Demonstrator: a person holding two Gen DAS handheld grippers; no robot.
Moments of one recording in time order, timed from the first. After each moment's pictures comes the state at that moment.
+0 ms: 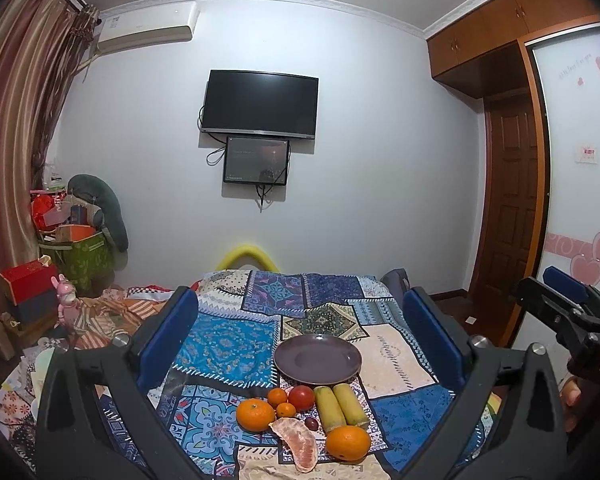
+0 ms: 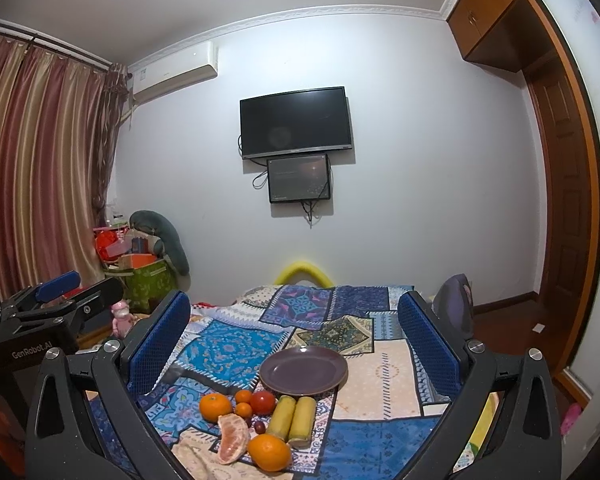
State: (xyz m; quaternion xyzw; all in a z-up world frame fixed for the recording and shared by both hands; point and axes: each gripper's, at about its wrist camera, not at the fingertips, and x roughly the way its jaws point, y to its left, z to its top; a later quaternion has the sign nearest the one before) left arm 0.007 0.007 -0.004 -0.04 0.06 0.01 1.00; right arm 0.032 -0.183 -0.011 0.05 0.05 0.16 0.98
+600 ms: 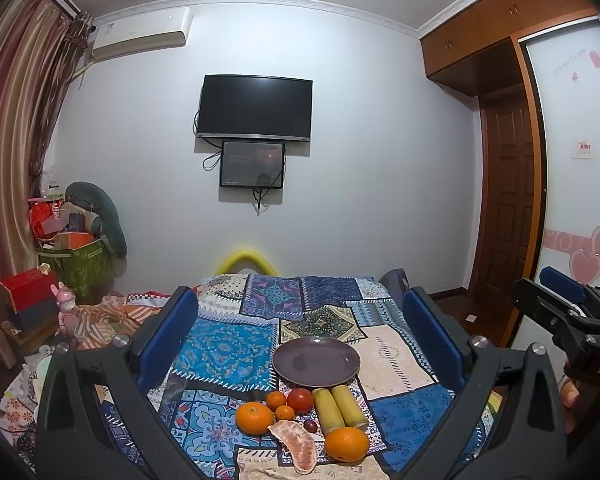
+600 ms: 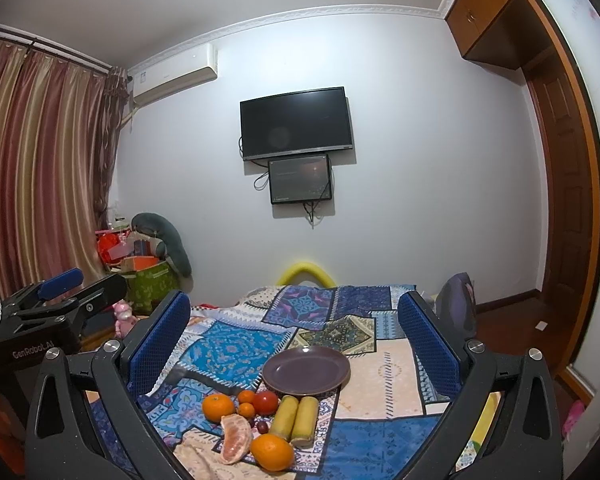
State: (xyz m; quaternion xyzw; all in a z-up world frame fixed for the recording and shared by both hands) left arm 0.006 0.000 -0.001 -0.02 0.06 0.01 1.00; right arm 0.032 -0.186 -0.013 0.05 0.04 0.17 0.98
